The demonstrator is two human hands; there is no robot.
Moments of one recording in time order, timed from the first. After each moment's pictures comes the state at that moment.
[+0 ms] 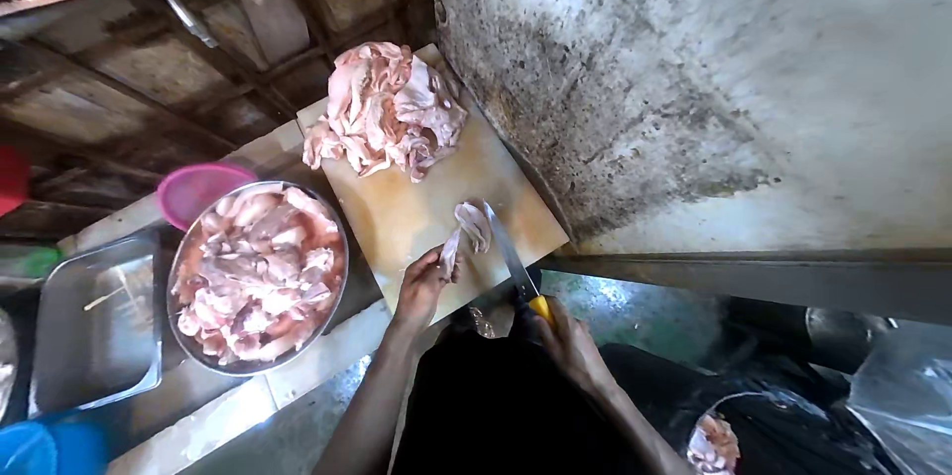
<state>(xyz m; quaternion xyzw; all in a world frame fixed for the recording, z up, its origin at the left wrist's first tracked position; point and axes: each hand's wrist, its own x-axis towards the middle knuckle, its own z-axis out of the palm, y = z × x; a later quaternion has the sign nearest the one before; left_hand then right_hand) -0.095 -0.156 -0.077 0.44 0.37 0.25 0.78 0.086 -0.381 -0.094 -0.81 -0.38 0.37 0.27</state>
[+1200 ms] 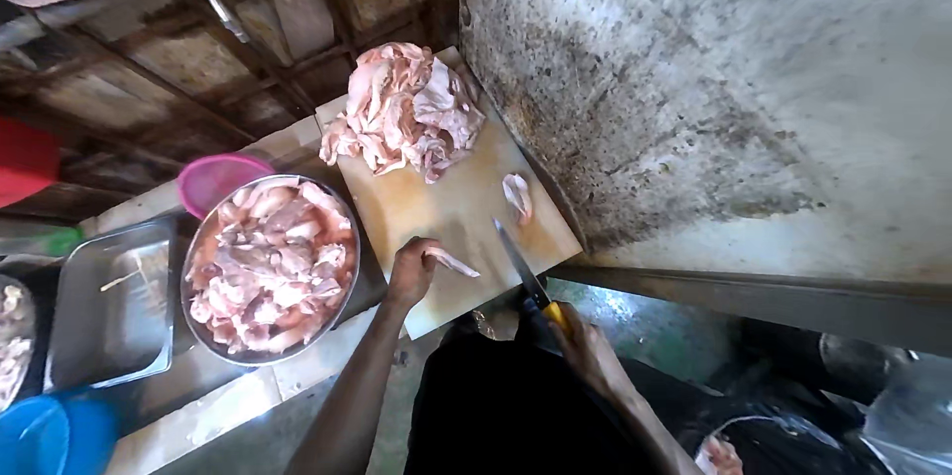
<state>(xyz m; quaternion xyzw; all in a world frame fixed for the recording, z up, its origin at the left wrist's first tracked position) -0.115 -0.105 -0.111 0.80 0.45 0.10 0.39 0.105 -0.382 -0.096 -0.81 -0.41 0.36 0.20</state>
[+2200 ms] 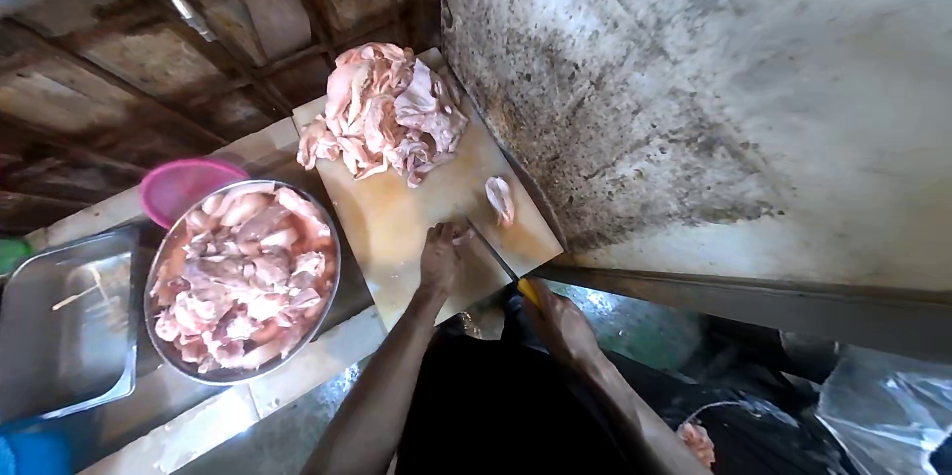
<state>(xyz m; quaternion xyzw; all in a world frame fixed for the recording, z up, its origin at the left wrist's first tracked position) -0.025 -0.132 -0.109 0.80 0.46 0.07 0.37 0.114 -0.321 -0.061 -0.84 -0.39 0.37 0.05</state>
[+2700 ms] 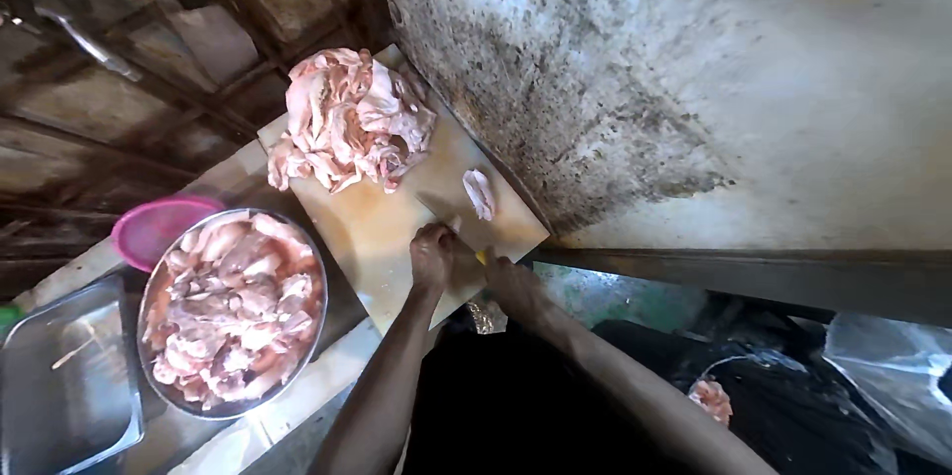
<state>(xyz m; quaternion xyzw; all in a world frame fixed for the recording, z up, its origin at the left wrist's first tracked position) -0.008 -0.127 -0.130 0.81 0.46 0.16 0.32 0.095 -0.252 -0.067 -0.82 -0.42 0.38 -0.05</state>
